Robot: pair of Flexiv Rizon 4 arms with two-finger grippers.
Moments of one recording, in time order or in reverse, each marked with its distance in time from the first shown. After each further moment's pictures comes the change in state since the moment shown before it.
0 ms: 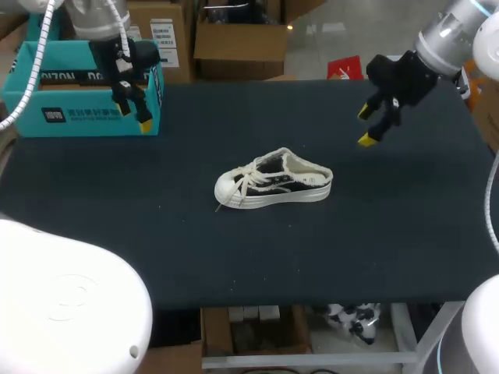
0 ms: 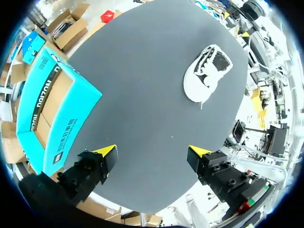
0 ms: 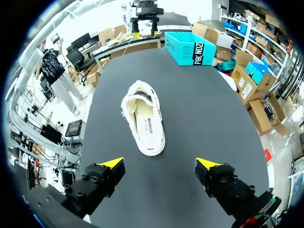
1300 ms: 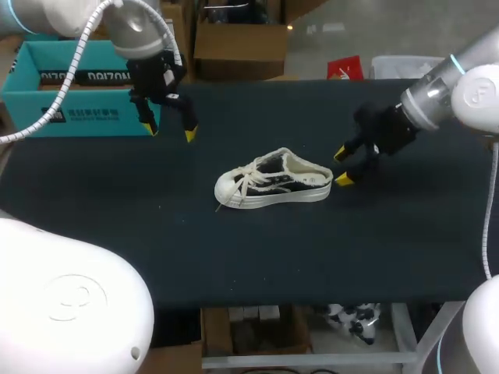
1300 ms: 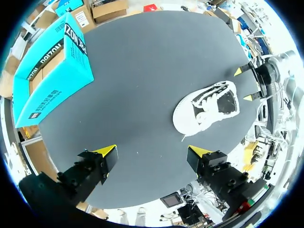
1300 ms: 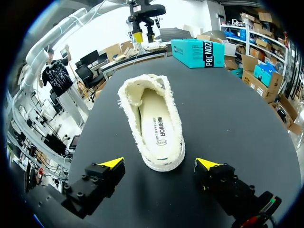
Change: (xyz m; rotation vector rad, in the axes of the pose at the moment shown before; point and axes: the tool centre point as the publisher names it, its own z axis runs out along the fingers) left arm 0.074 -0.043 0.023 0.057 -0.005 -0.460; right arm 0.023 -0.021 0.107 -0.192 0.108 0.023
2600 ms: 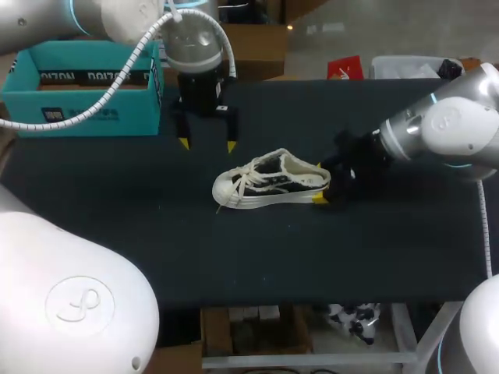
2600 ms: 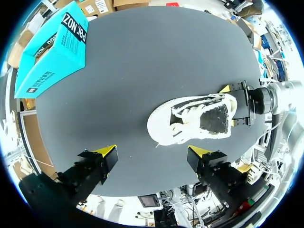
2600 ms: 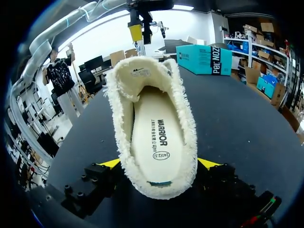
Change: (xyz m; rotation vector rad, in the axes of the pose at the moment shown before) left arm 0.079 -0.008 0.024 -0.040 -0.051 -0.215; right arm -0.001 0.005 0.069 -0.138 -0.009 -0.066
